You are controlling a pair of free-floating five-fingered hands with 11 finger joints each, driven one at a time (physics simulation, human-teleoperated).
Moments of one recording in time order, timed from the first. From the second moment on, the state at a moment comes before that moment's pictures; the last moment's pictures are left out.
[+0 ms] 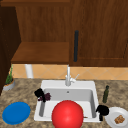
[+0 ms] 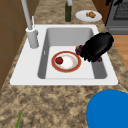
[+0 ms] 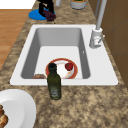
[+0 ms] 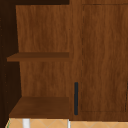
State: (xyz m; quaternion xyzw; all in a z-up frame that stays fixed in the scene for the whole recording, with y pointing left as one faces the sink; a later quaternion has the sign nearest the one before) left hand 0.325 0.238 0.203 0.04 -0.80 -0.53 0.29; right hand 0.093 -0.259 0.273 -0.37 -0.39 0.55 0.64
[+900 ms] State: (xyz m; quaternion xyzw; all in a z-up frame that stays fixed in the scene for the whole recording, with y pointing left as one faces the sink) left hand 0.274 0.340 0.303 0.03 -0.78 -0.54 0.31; right hand 0.093 -0.259 0.273 -0.37 -0.39 0.55 0.64
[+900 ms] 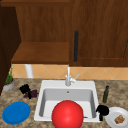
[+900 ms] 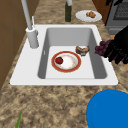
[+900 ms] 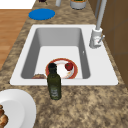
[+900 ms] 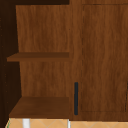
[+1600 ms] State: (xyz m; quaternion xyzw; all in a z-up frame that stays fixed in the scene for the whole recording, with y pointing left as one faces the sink) left hand 0.232 0.431 0.310 0.02 -0.78 -0.54 0.31; right hand 0.093 -0.259 0.273 -0.37 -0.39 0.55 0.64
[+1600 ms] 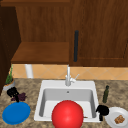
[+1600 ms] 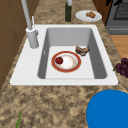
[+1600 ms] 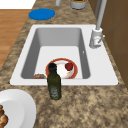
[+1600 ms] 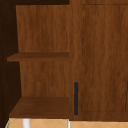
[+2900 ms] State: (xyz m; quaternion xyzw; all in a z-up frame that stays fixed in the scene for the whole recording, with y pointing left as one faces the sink) left hand 0.233 0.497 0.121 -0.01 -0.80 -0.52 0.29; right hand 0.093 -0.259 0.273 -0.37 -0.39 0.55 0.64
